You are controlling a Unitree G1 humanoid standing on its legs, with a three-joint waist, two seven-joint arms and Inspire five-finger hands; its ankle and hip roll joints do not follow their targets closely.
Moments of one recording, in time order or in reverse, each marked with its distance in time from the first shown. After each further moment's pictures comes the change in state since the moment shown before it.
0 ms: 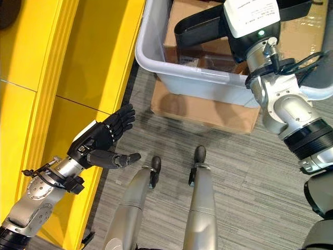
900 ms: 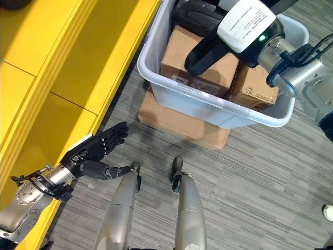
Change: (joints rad) left arm 0.074 0.092 0.026 0.081 0.001 -0.009 -0.107; right arm -0.281 -0.110 0.390 0.219 -0.078 -0.407 -0.097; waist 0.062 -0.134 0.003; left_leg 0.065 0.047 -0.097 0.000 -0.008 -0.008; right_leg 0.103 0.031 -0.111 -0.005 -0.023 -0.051
